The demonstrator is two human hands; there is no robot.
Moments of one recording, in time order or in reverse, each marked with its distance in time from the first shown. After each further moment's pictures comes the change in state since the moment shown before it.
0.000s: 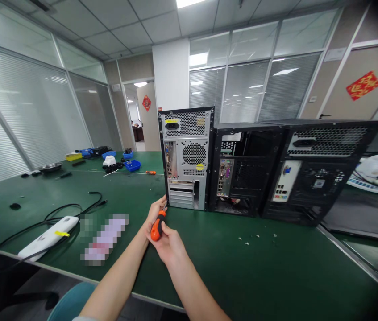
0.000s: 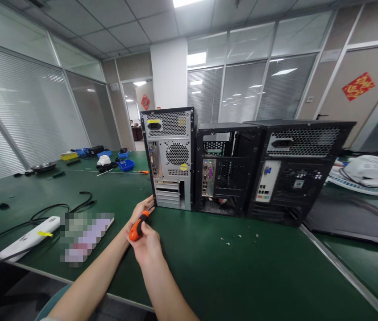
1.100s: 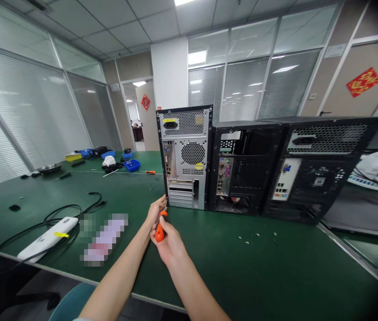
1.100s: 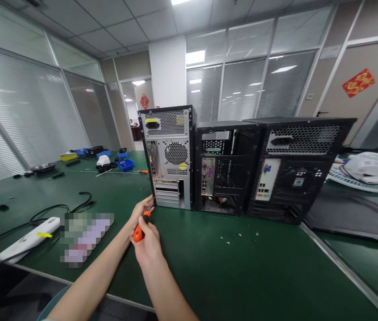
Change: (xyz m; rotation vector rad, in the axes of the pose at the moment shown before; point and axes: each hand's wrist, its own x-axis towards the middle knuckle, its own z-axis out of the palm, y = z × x) left_hand -0.001 0.003 0.009 -0.075 0.144 -0.044; right_hand 0.000 -0.002 0.002 -0.021 -0.055 -0.119
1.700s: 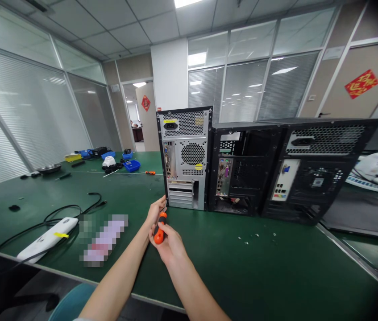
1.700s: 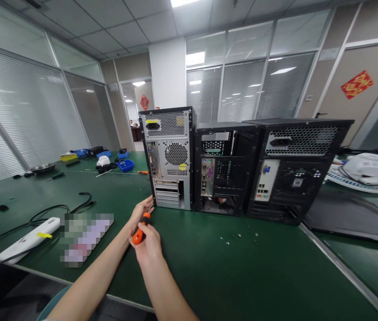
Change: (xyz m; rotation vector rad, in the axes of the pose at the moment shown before) left_hand -0.003 0.002 0.001 0.022 -0.005 -0.012; right_hand 0.001 0.001 -0.002 -0.012 0.109 0.036
